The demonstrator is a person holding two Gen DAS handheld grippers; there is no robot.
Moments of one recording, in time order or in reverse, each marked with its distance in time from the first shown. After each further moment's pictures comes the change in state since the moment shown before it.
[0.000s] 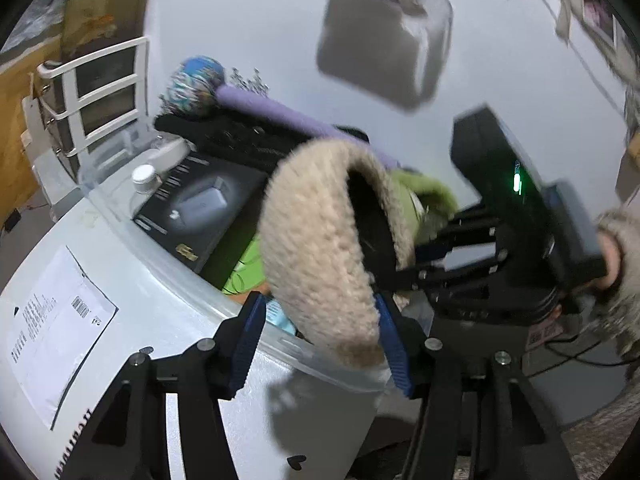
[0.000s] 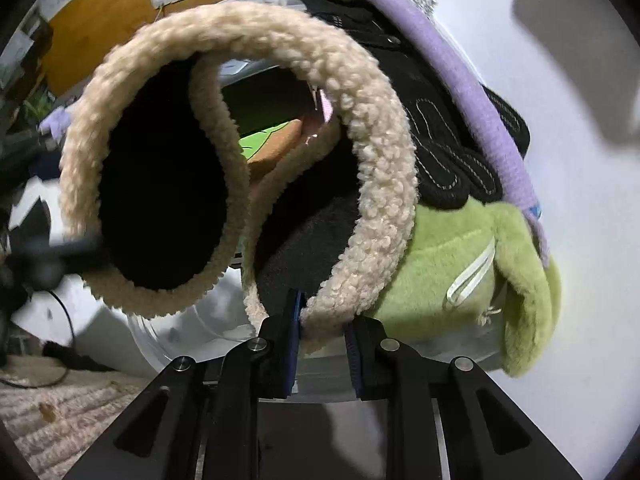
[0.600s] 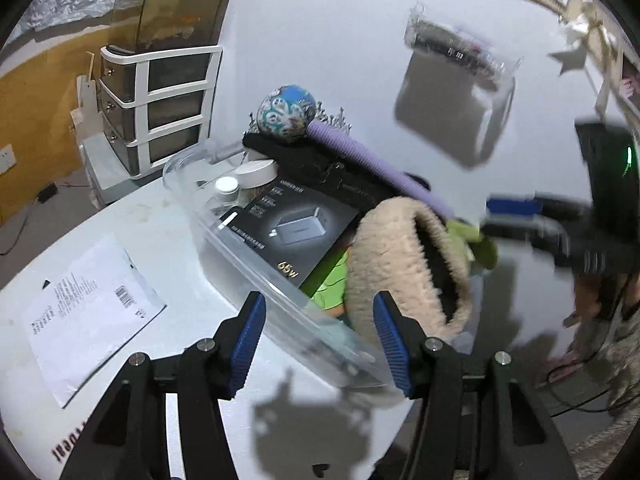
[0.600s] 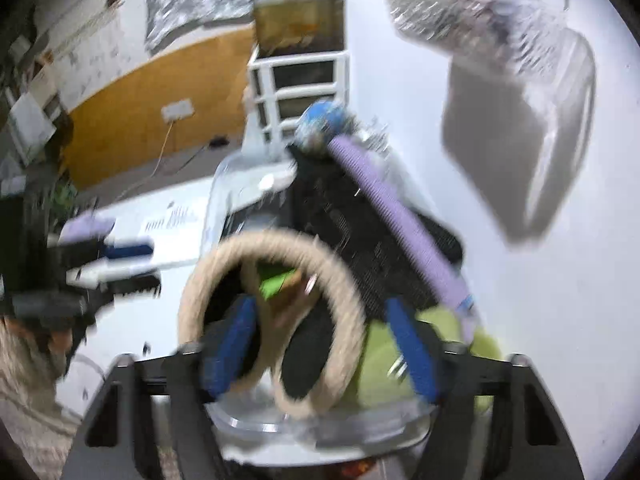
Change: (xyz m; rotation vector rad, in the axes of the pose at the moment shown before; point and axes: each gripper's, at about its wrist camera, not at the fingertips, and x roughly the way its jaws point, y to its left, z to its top) left arm -0.025 0.047 0.004 -0.110 -0.083 0.113; right arm -0.085 -0.020 0.012 0.154 -0.403 0.069
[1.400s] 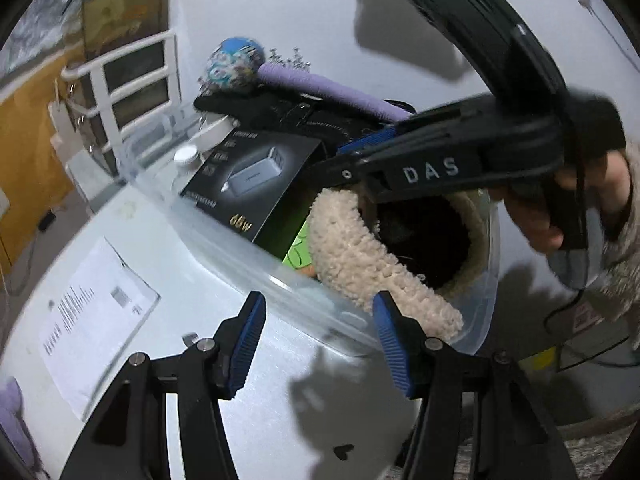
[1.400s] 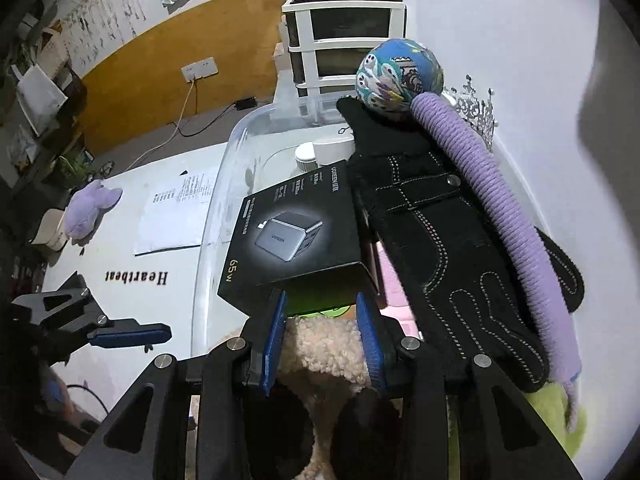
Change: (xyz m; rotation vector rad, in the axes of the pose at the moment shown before) left arm 0.036 -0.027 -0.027 0.145 0.119 0.056; right arm 0.099 0.021 0.027 -0.091 0.144 0.108
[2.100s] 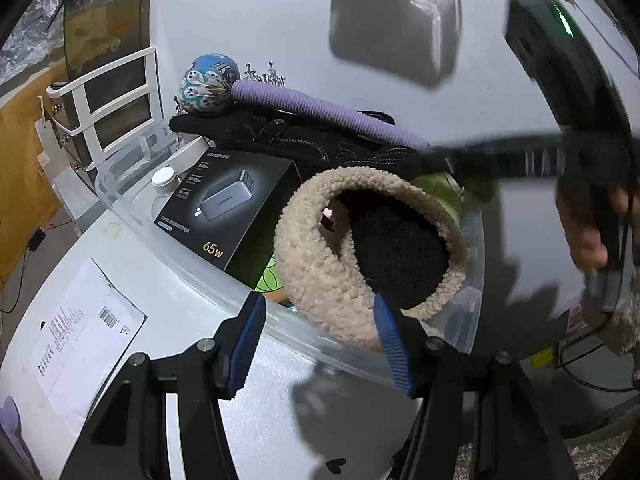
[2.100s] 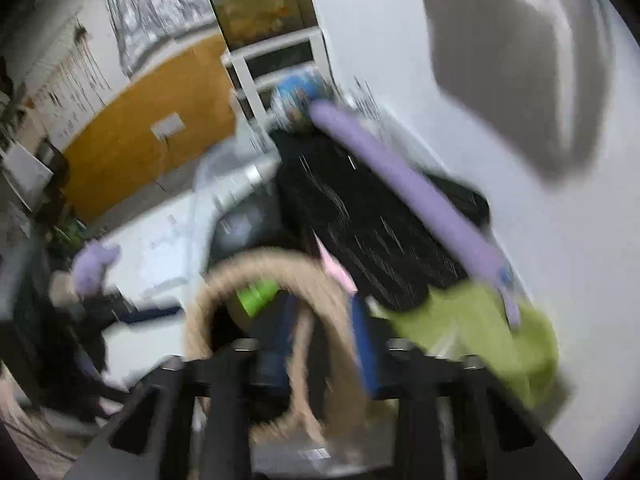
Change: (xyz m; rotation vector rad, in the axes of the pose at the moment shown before) left arm 0.008 -0.022 0.010 0.067 -0.036 -0.028; right arm -0.063 -0.051 -0.064 0.230 -0.087 -0.024
